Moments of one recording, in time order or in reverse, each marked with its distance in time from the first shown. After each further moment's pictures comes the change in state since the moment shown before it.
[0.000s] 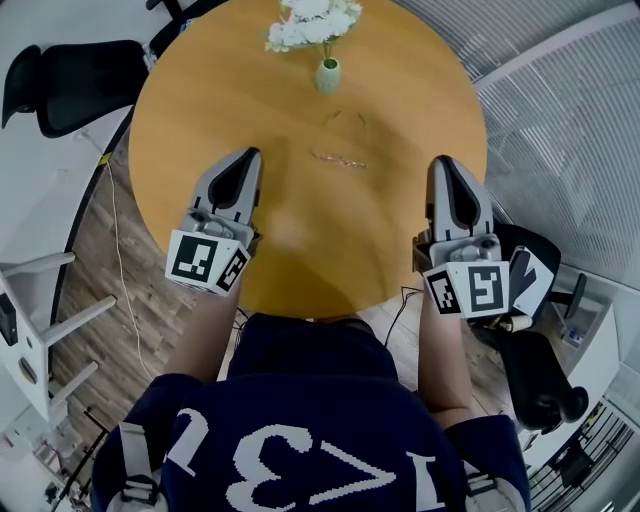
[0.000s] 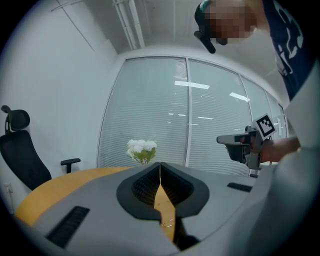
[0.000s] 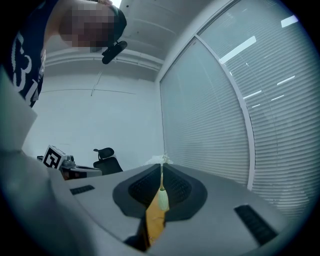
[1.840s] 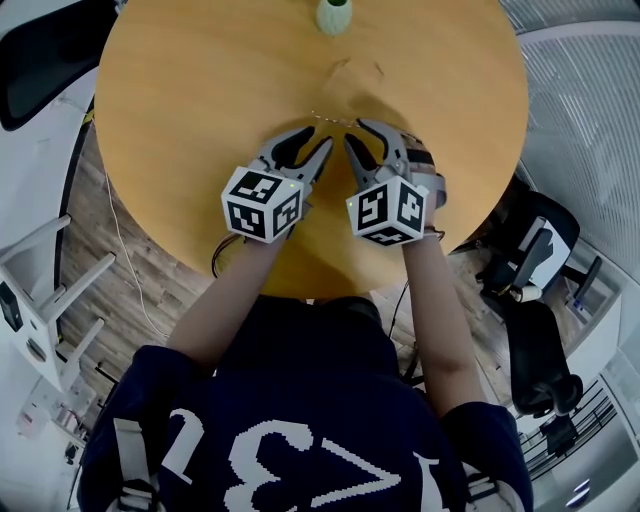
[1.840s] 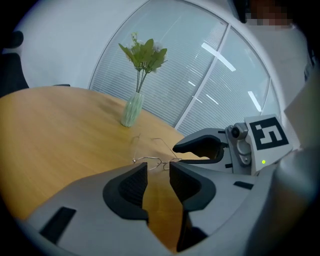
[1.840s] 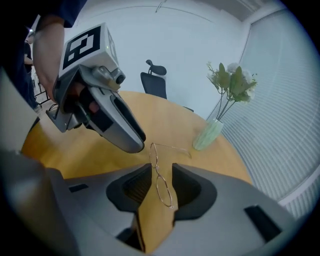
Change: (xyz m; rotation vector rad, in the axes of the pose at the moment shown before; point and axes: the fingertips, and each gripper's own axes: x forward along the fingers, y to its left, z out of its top) left arm 0.079 -0.054 -0.217 -0.348 0.508 -0.144; right arm 0.079 0.064 -0.269 -0.668 0.681 0.385
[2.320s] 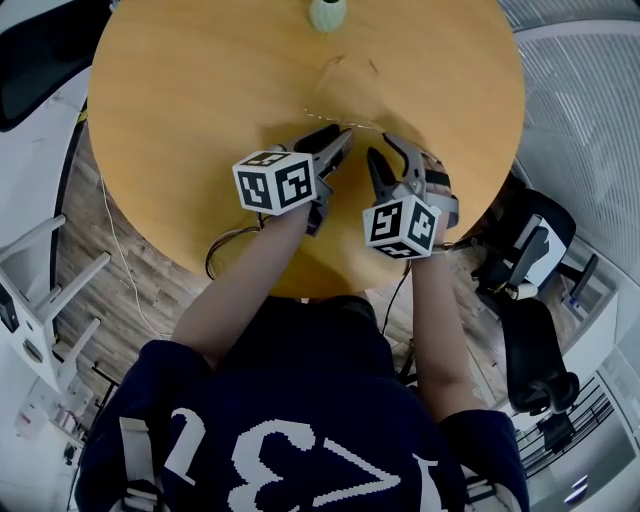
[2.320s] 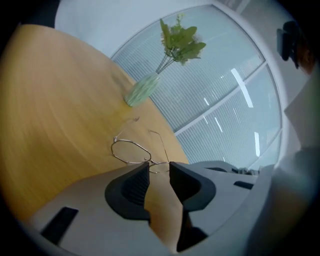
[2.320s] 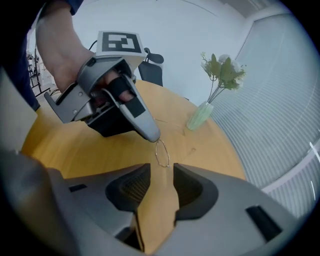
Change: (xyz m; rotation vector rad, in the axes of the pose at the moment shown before) left arm 0.046 -0.017 -0.010 -0.417 0.000 -0.115; right arm -0.026 -0.002 -0.056 -0.002 0.127 -0.063
